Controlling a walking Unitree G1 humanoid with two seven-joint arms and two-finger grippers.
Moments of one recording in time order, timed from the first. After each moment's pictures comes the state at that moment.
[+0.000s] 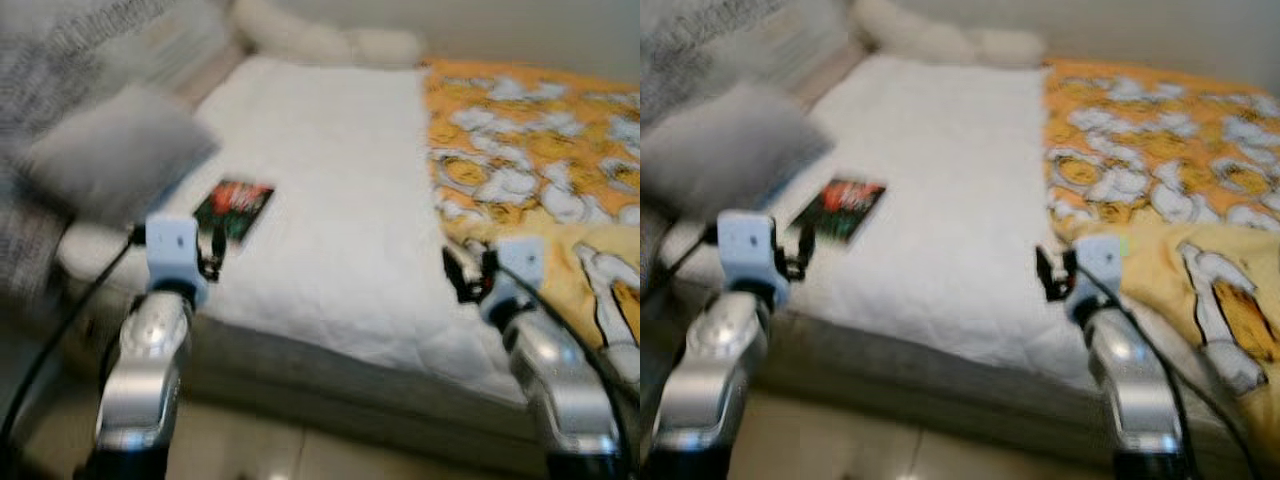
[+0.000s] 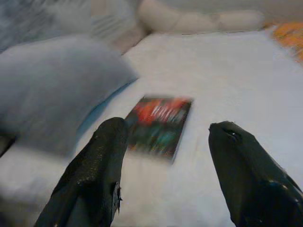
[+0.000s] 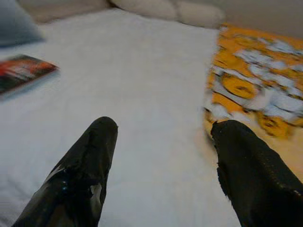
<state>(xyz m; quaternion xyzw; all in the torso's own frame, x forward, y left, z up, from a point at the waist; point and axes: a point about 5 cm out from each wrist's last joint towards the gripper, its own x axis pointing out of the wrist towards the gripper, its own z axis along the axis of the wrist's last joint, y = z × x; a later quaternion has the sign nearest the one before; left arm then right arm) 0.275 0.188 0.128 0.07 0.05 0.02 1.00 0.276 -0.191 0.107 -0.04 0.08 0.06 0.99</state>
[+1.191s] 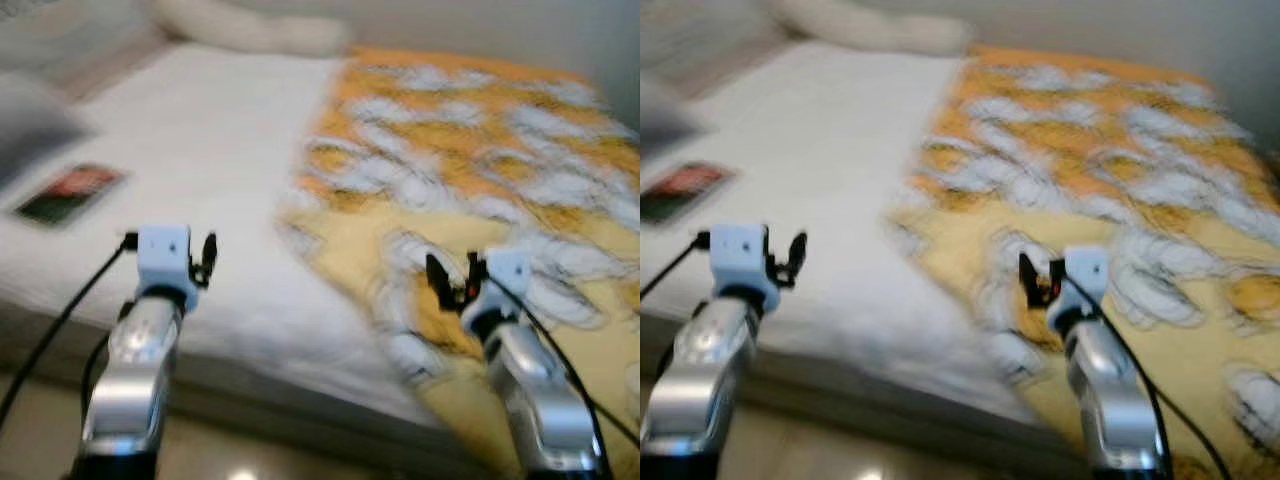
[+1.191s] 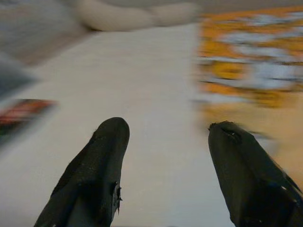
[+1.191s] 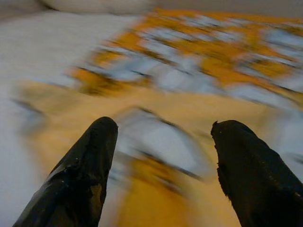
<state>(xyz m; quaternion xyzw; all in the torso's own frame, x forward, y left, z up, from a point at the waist) 0.274 0.180 0.129 0.07 0.06 0.00 1.00 0.263 -0.181 0.099 0.01 0.09 0.04 1.00</state>
